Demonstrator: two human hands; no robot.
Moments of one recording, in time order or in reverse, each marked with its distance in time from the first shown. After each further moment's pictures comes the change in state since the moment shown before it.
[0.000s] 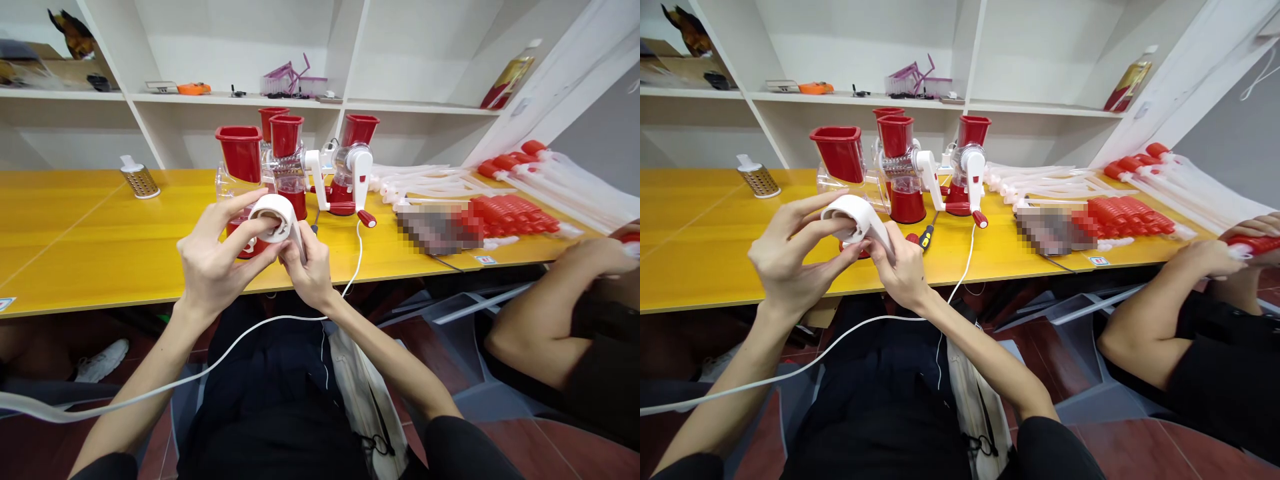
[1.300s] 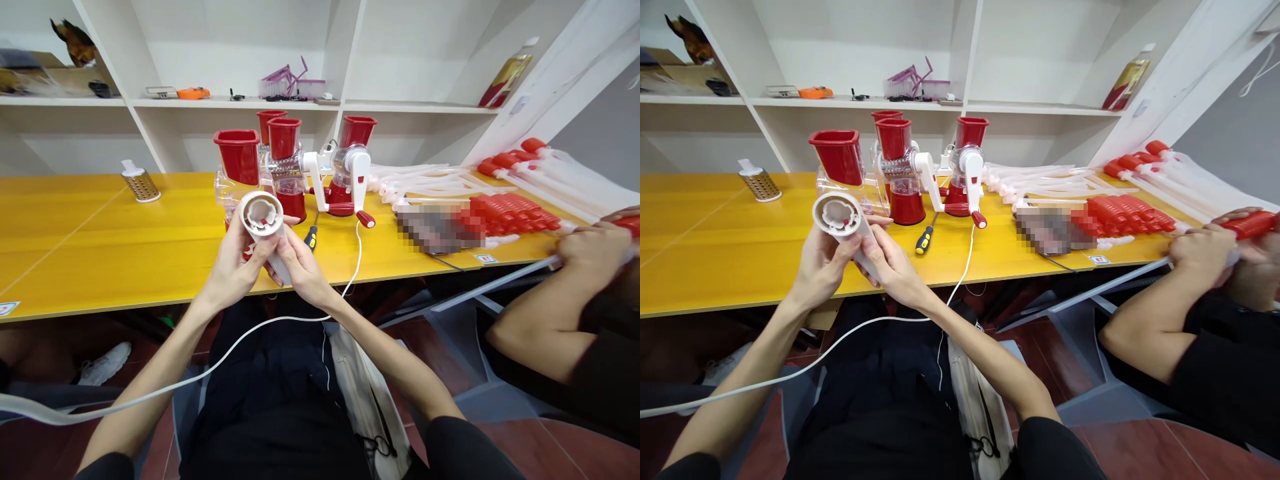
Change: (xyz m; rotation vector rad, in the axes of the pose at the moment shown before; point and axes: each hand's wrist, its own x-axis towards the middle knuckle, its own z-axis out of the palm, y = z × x) left_hand -0.006 -0.003 0.027 -0.560 -0.151 -0.277; right_hand 0.003 0.002 0.008 0.569 -0.310 0.248
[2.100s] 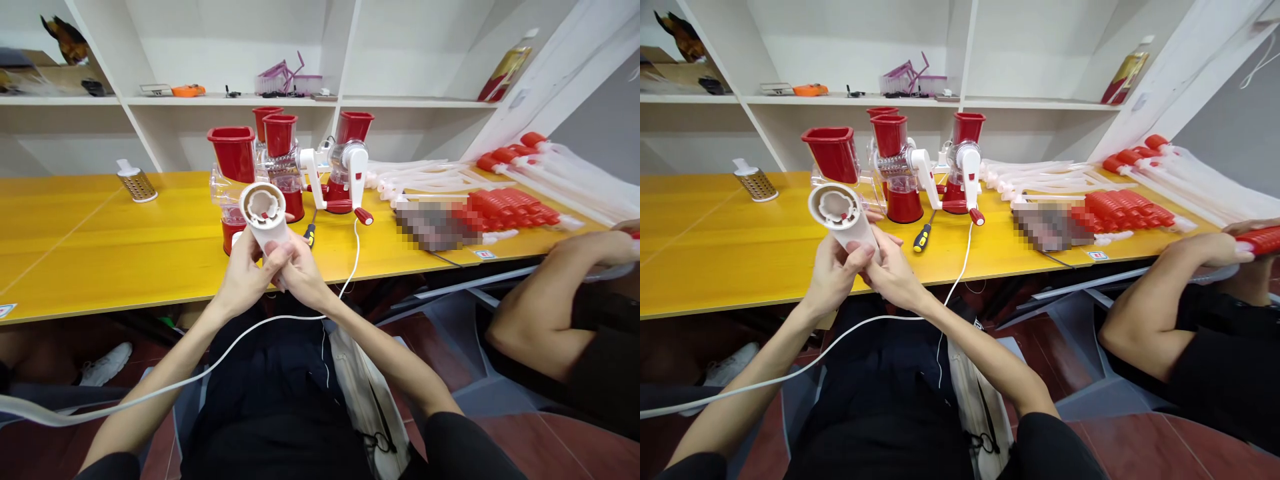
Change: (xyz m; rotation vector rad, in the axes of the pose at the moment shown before) left_hand -0.007 0.003 0.023 -0.084 0.032 -0.068; right_hand -0.002 -0.001 0.003 -0.082 -0.007 0.000
